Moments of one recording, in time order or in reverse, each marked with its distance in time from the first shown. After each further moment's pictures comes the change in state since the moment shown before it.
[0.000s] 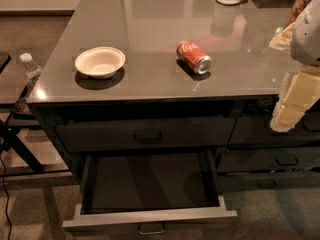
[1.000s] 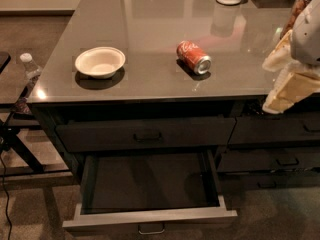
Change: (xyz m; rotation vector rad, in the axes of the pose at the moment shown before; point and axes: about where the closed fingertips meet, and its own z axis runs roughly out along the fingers) arm 0.000 0.000 0.000 0.000 0.000 0.000
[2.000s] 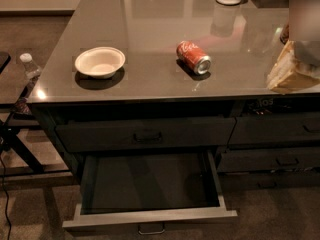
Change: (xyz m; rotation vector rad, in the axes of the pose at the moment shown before) arm 0.006 0.000 -0.003 0.017 0.019 0.004
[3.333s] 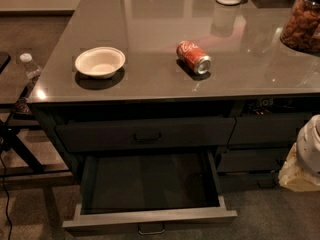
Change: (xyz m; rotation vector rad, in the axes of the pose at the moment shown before) arm 0.094 0.126 0.108 -0.227 0.142 0.148
